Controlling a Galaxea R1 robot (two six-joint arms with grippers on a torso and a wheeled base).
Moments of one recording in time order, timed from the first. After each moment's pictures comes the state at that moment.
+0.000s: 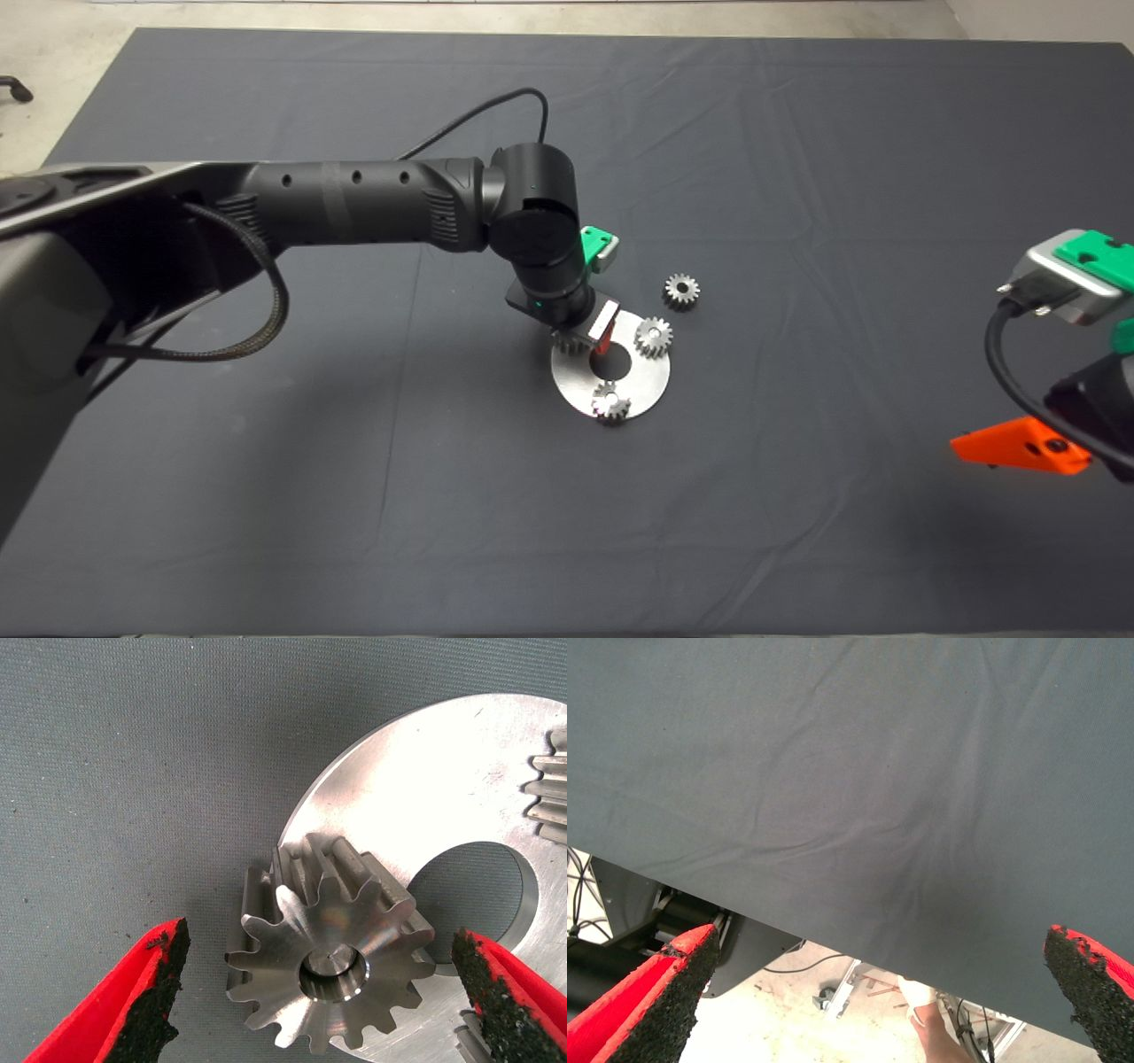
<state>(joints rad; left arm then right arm) -0.34 2.85 -1.31 0.46 1.37 -1.01 0.85 2.09 -0.34 0.05 -1.53 1.39</state>
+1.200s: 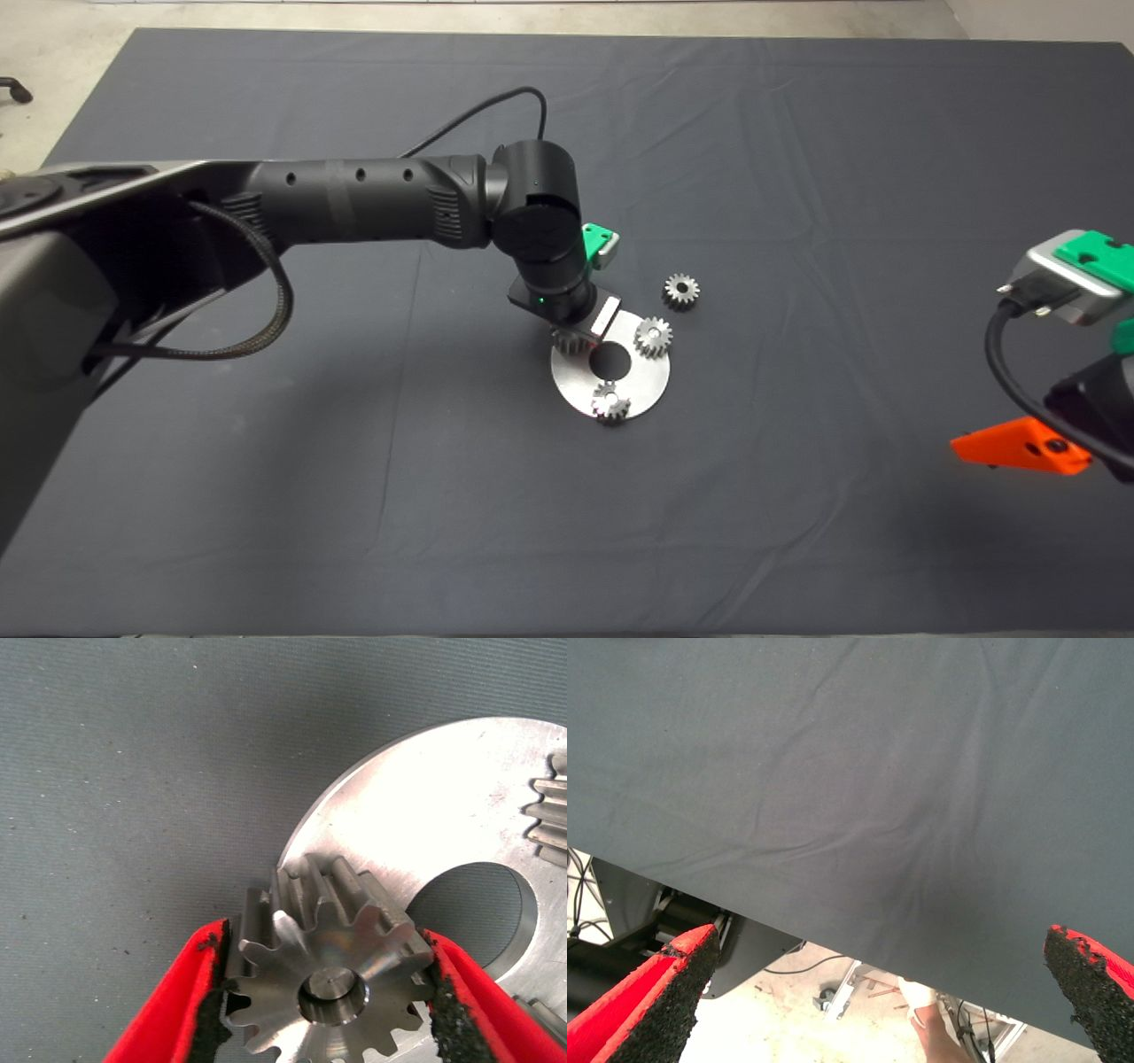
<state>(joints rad) -0.34 2.86 -1.34 0.46 1.36 -1.01 0.85 2.09 -0.34 0.05 -1.53 1.39</state>
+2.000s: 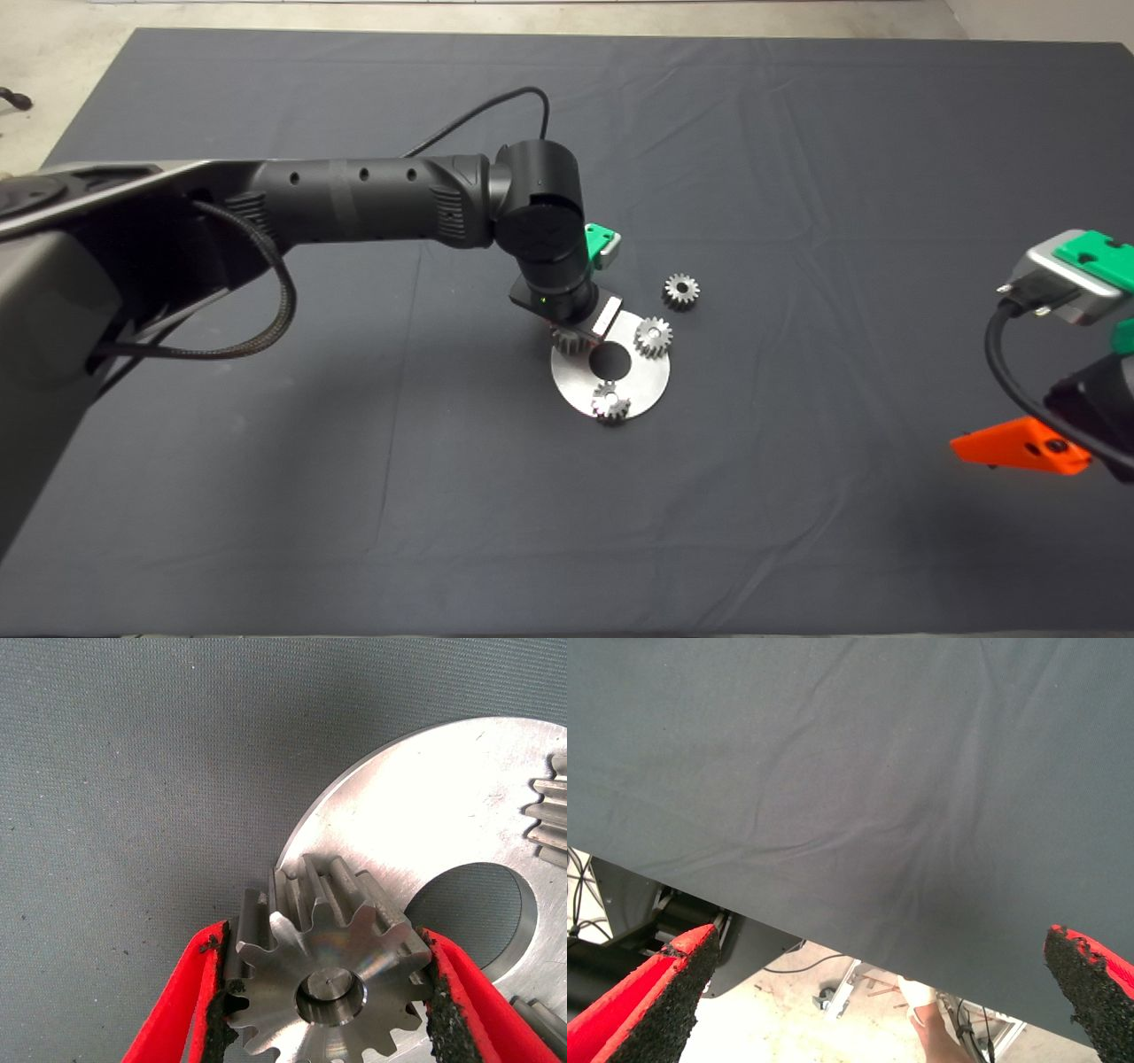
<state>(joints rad) -0.34 2.86 -1.34 0.46 1.36 -1.01 0.85 2.09 -0.34 0.05 -1.53 1.39</state>
